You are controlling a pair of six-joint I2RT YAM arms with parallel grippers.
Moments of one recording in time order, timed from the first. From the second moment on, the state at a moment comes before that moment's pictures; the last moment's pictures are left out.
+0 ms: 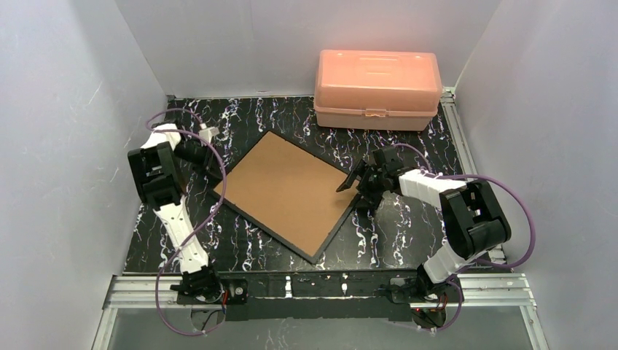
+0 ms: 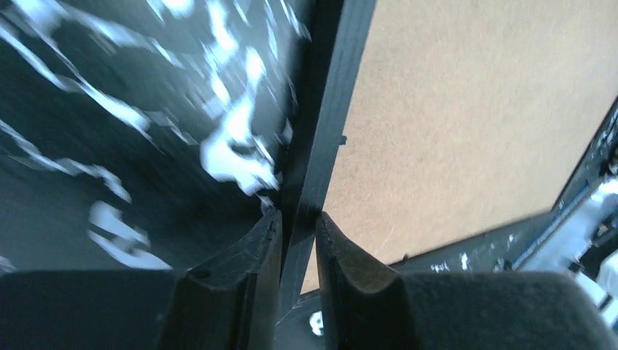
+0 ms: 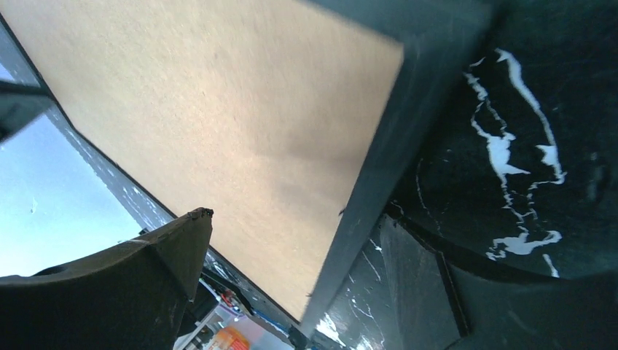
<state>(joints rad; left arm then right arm) 0.28 2.24 1.72 -1.10 0.66 0.57 0.41 1.60 0.81 -0.22 -0.38 0.97</state>
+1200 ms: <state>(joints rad) 0.31 2.15 1.55 -1.18 0.70 0.57 0.27 1.61 0.82 -0.14 -0.54 0.89</state>
